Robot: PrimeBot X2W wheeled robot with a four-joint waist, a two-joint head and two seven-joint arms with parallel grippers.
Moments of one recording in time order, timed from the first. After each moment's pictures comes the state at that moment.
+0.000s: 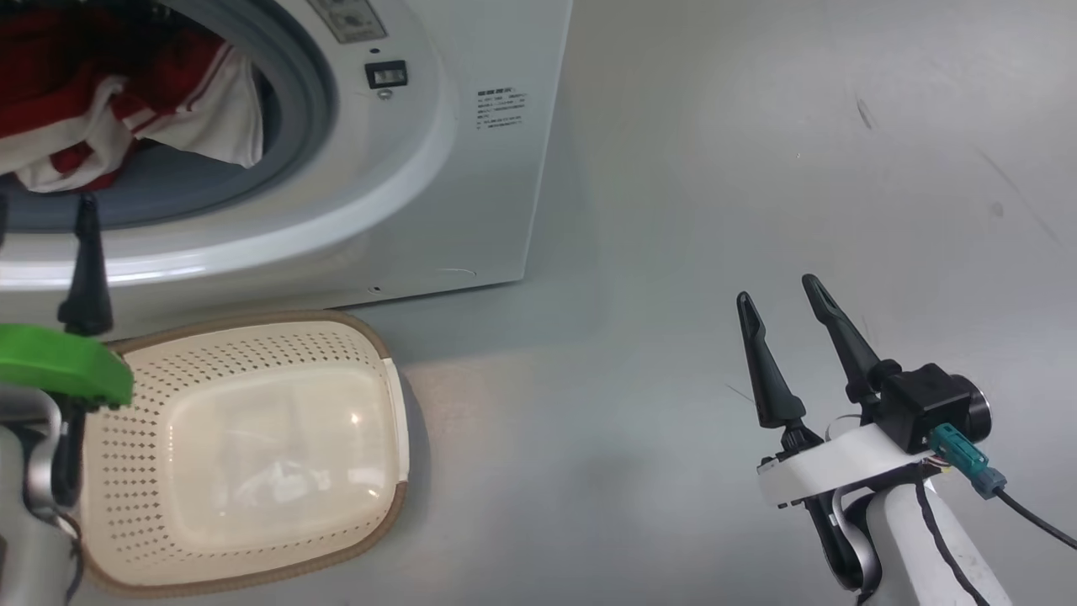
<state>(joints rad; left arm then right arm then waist) -0.37 0.31 -0.03 0.23 -0.40 -0.02 -0.10 -0.13 -0.05 0.21 0.11 0.22 0.08 -0.25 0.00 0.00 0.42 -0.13</state>
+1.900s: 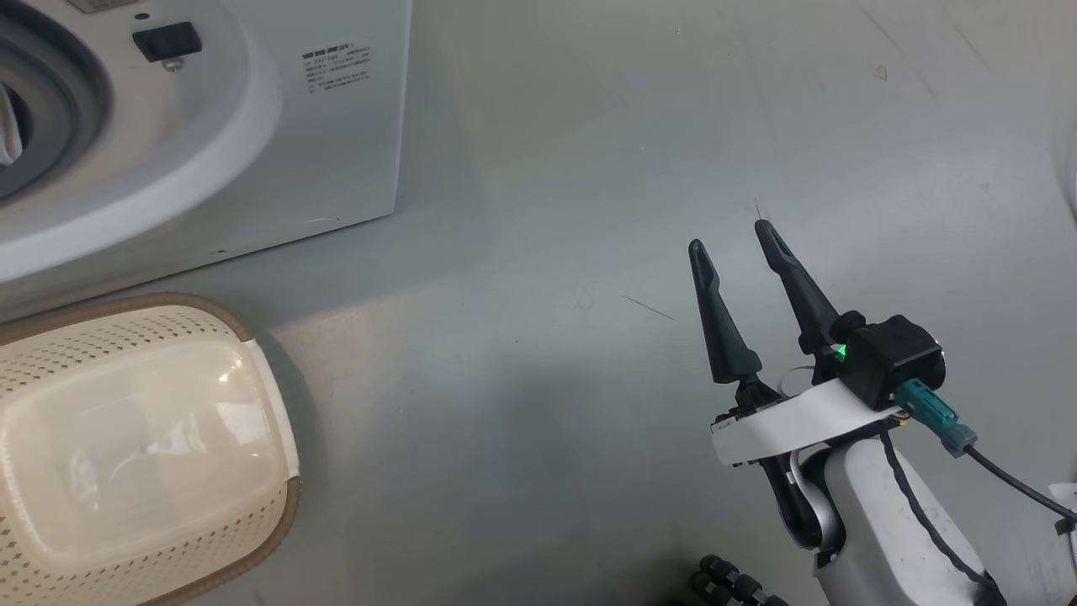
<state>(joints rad) -0.88 0.53 -0.01 0.72 -0.22 0.10 0.27 -0.25 -0.05 0.33 0.11 0.32 0.01 -0.25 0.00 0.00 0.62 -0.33</state>
